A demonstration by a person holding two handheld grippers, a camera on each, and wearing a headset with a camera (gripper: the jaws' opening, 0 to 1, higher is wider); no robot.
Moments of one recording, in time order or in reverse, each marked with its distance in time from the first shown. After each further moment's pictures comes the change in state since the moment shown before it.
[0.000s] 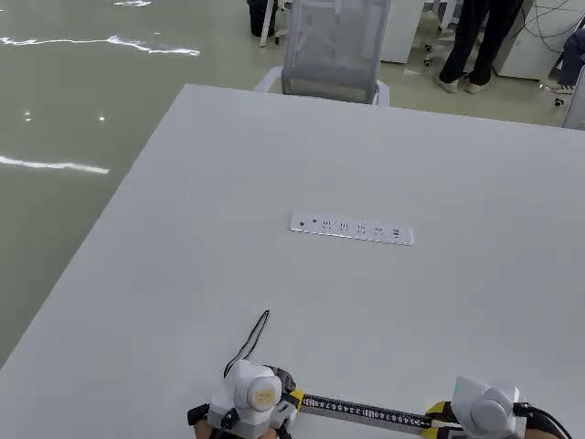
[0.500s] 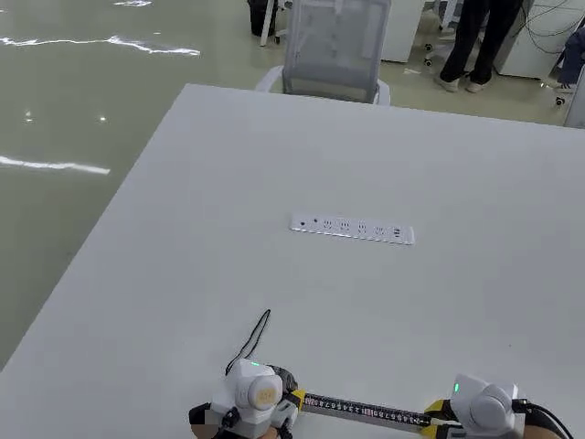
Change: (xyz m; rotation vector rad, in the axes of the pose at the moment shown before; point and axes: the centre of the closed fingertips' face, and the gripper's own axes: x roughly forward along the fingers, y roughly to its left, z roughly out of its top) left arm -0.001 0.000 0.000 -0.001 0.000 -0.003; right arm 0.001 0.002 0.005 -0.005 0.001 0.013
